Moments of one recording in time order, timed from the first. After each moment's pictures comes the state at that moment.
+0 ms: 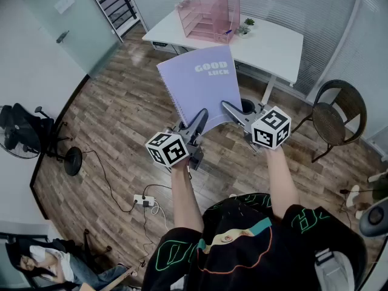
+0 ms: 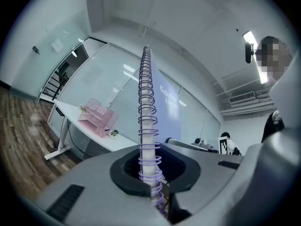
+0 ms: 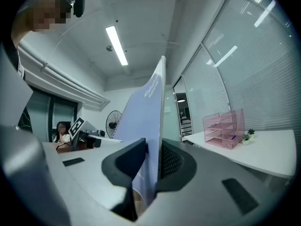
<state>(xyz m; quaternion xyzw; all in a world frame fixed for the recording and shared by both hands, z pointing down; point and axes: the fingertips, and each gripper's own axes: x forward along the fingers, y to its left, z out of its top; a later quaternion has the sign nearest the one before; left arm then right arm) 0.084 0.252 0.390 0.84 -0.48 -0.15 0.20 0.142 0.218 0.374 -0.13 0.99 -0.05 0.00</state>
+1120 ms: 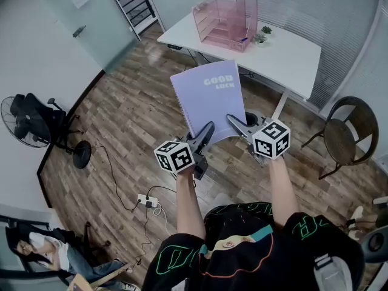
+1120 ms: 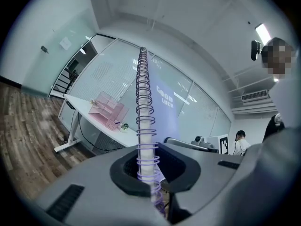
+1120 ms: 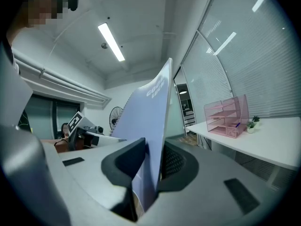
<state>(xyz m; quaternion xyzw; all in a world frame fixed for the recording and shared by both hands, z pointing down) 0.084 0.221 0.431 0.81 -0.52 -0.12 0.24 0.136 0.179 0.421 -0.11 0.99 -0.09 -0.03</state>
